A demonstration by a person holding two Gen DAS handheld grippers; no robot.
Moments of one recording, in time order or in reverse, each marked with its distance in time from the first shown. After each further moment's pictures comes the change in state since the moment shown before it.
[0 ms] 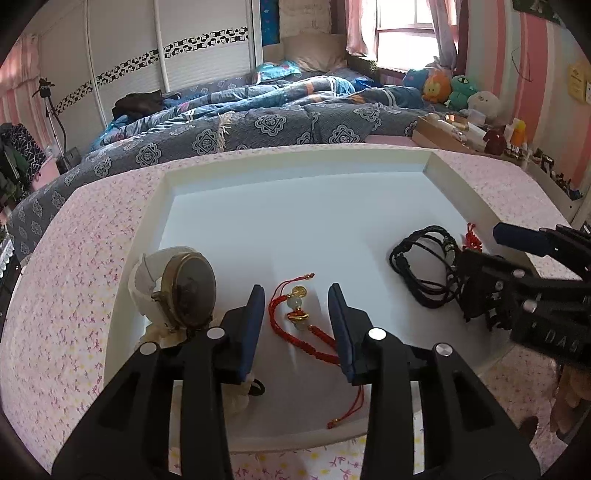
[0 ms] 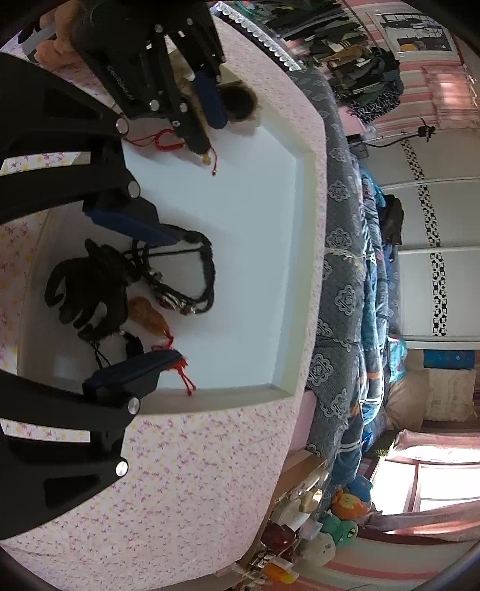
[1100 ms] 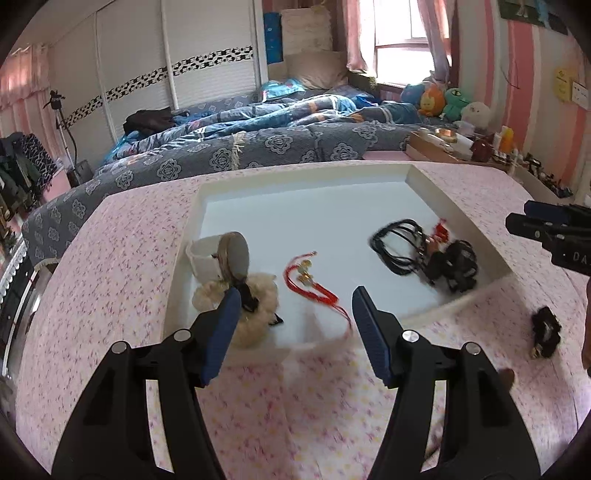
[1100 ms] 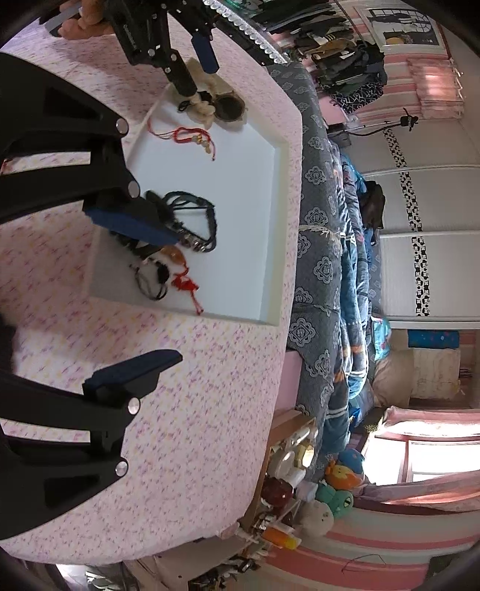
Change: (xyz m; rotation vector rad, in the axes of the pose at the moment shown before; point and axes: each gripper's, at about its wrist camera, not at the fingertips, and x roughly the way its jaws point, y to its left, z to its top) left arm -0.079 0.004 -0.030 0.021 -0.068 0.026; right arm -0.073 -0.051 -0.020 0.012 -0.061 -0.053
